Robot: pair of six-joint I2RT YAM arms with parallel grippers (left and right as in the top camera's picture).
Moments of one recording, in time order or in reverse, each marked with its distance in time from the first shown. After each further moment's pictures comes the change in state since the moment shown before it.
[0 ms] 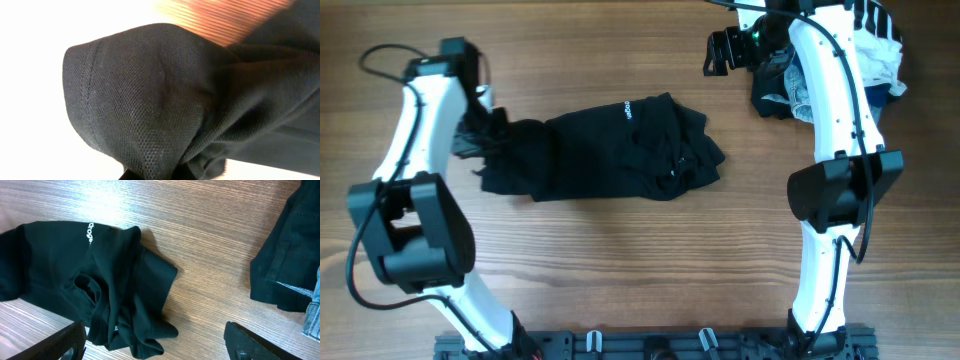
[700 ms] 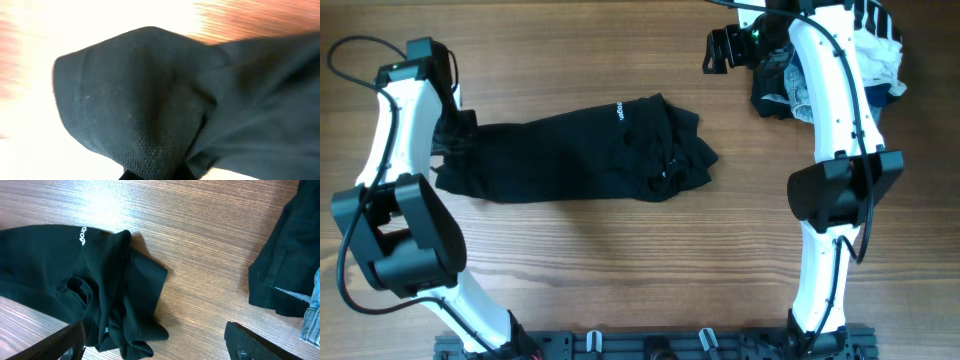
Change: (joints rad) left arm 0.085 -0.003 0.000 0.069 -0.185 0.153; right arm 0.000 0.000 0.000 0.020 0.000 0.000
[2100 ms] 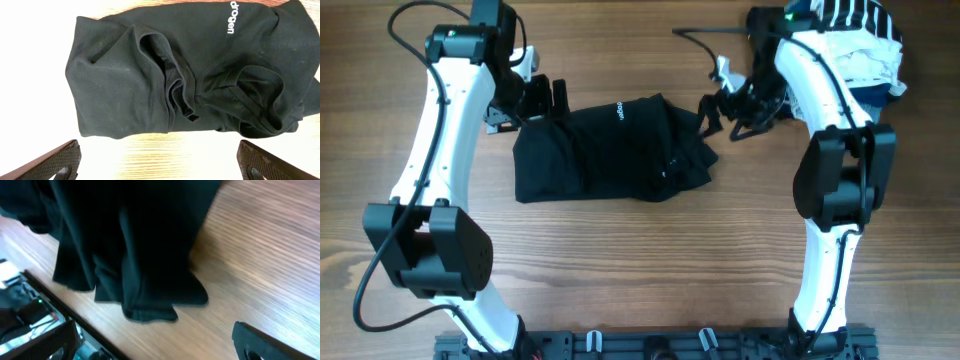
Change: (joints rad) left arm -0.275 -0.050 0.231 -0.197 0.394 -0.200; right arm -0.039 0.000 -0.491 -0.004 -0.257 -0.215
